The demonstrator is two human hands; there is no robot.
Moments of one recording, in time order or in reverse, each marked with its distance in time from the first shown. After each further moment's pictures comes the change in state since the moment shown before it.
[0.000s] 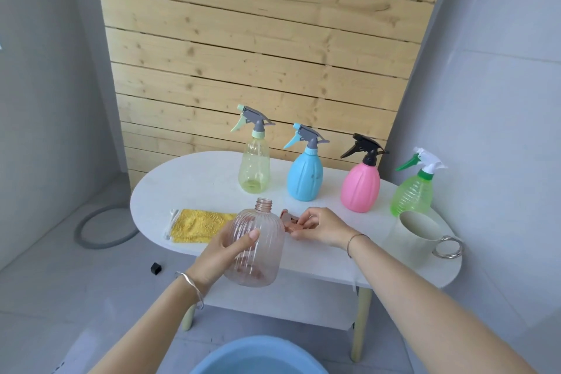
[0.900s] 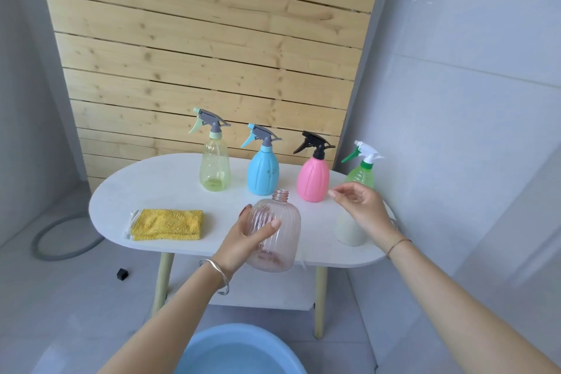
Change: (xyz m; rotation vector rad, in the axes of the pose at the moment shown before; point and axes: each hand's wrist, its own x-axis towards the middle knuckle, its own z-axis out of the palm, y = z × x) left_hand -0.004 0.017 0.098 0.002 -0.088 0.027; right_hand -0.125 0.012 -0.097 0.215 0.628 -0.225
